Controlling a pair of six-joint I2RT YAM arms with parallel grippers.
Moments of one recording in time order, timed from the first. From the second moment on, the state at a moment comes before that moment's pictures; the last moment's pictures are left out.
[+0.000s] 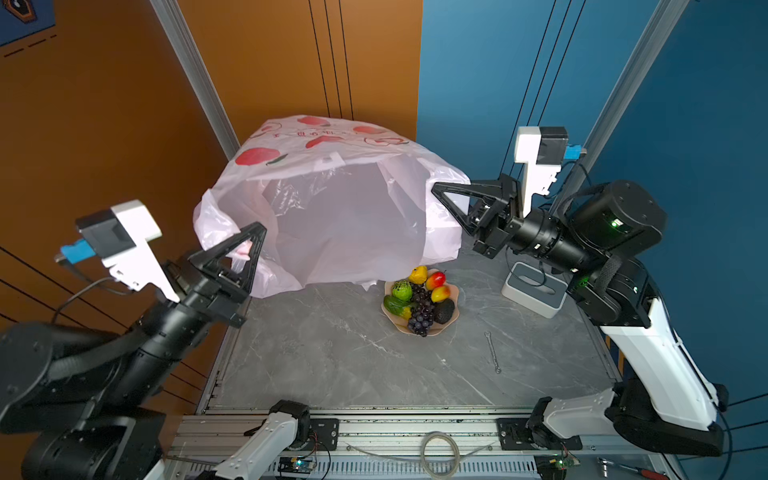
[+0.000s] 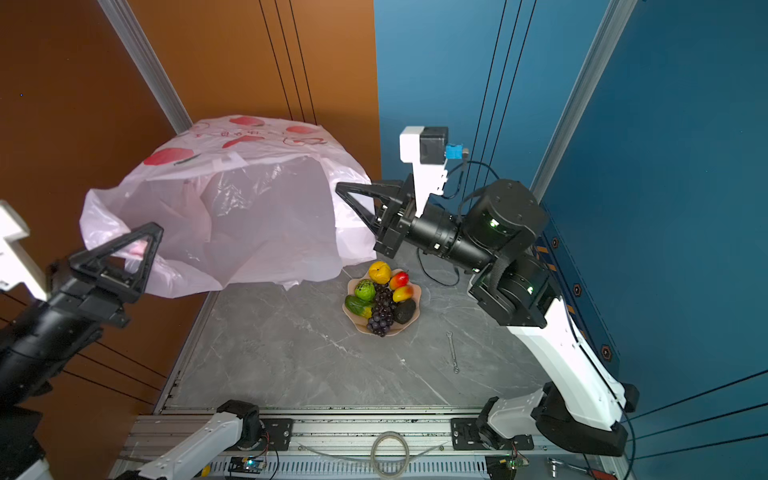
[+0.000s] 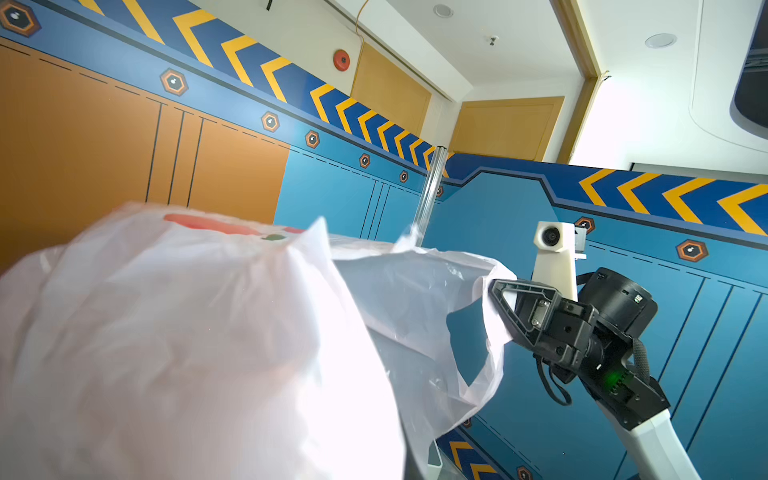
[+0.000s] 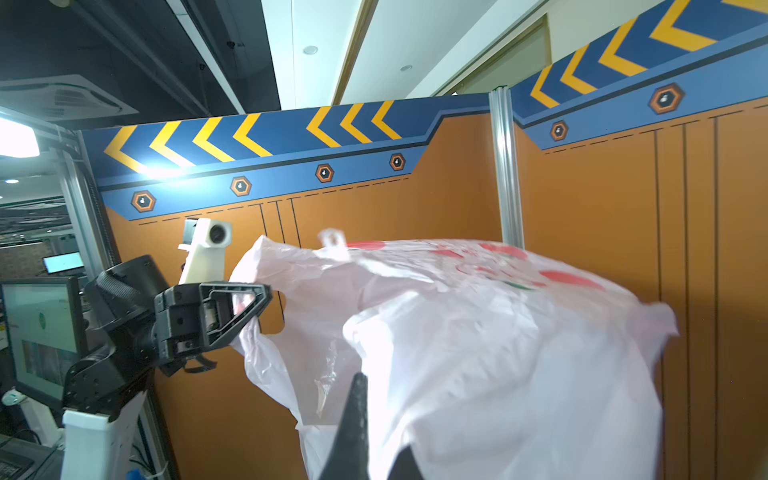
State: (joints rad) left arm -0.17 0.82 1.89 -0.80 0.39 -0.42; right arm 0.85 1.33 1.94 -0.30 -0.33 0.28
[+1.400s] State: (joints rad) left arm -0.15 1.09 1.21 -0.99 0.21 -0.50; right arm 0.79 1.84 1.82 -0.47 -0.19 0.47
